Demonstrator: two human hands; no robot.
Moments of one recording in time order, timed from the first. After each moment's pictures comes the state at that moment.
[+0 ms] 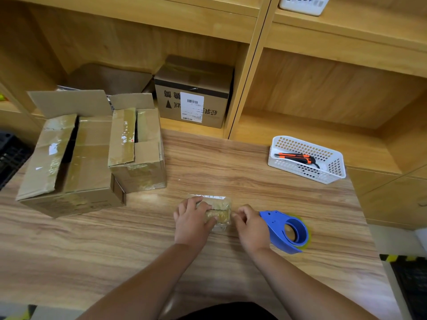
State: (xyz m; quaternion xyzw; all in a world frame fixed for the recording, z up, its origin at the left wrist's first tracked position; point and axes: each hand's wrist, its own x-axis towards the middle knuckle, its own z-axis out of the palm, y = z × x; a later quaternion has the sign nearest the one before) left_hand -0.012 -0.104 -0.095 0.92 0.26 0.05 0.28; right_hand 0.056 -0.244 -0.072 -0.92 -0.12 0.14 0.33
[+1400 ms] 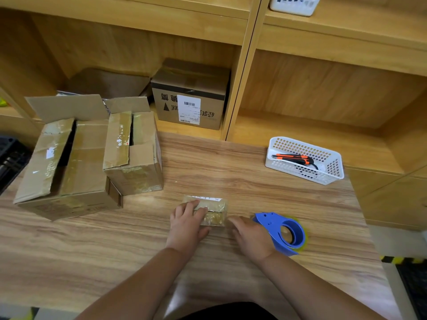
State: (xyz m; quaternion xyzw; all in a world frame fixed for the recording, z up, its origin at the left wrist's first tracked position) left_hand -0.016 -0.099 -0.105 0.98 0.16 0.06 0.12; right_hand 0.072 -0.274 -0.089 -0.90 -0.41 0.10 0.15
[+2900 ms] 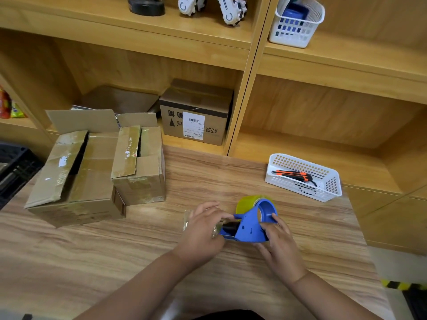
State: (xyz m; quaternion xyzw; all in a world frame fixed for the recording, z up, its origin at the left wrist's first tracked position) left_hand -0.016 -0.120 -0.019 0.90 0.07 0.13 0.41; right_hand 0.084 -0.319 -0.038 -0.86 -0.44 -0.12 0.22
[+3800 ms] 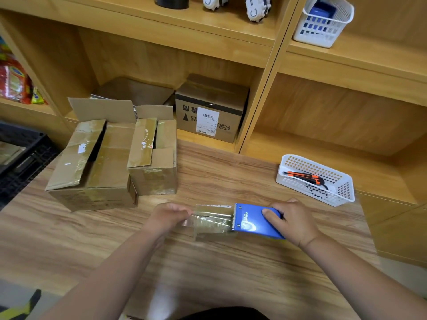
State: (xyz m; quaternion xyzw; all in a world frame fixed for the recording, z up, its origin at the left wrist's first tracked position) left_hand -0.044 -0.043 -0.033 0.60 0.42 0.03 0.68; right_hand 0.127 -0.292 0.002 -0.90 -0.40 0.05 0.17
